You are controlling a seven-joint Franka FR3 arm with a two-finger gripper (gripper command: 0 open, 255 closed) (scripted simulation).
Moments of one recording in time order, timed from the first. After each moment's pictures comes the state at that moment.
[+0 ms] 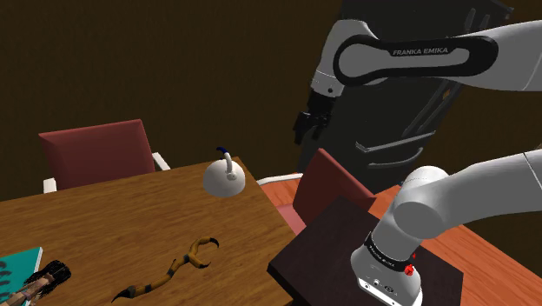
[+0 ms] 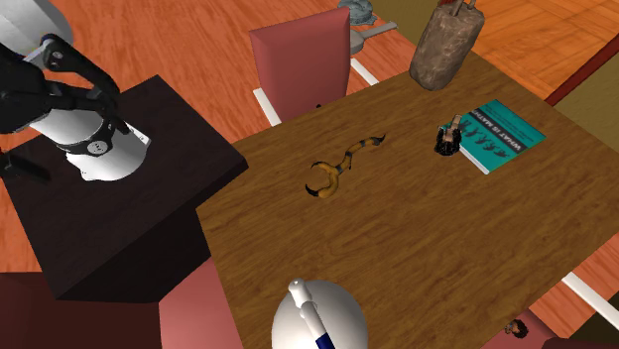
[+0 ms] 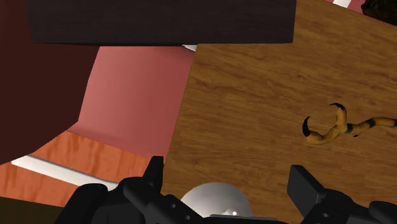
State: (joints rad) arm 0.03 -0.71 0.03 -2.56 0.12 1.90 0.10
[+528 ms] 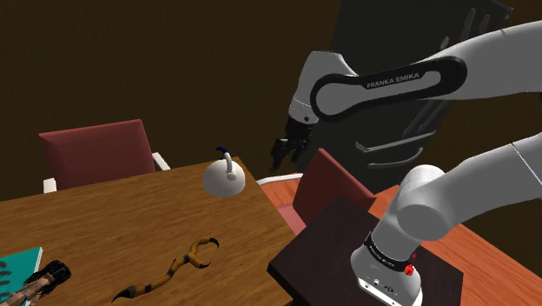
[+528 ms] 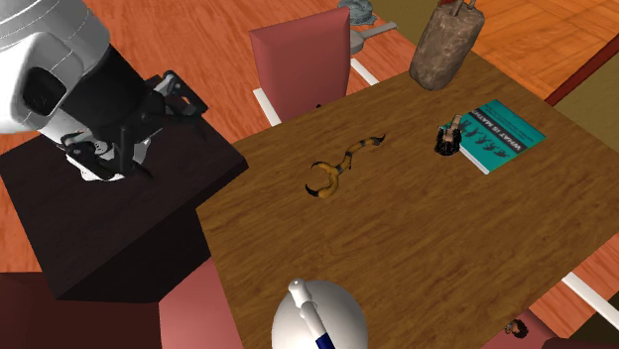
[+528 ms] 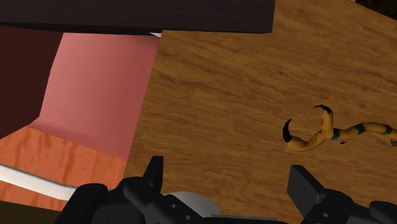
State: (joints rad) arm 0.11 -0.60 0.14 -2.67 0.21 2.15 0.17
